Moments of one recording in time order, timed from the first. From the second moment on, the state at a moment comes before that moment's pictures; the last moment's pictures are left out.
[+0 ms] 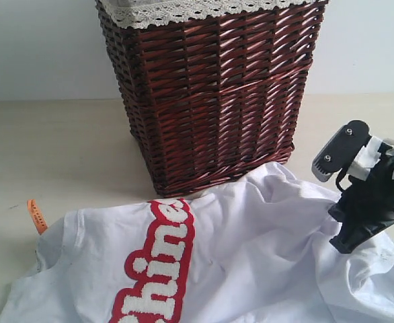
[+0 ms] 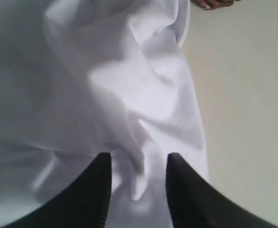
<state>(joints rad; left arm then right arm) 0.06 0.01 0.00 -0.01 0.37 0.07 0.23 1.51 -0.59 0.14 0.18 -0.71</state>
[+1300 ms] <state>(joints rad) 0.06 0.01 0.00 -0.01 0.37 0.07 0.08 1.31 -0.56 0.06 0.68 -0.55</state>
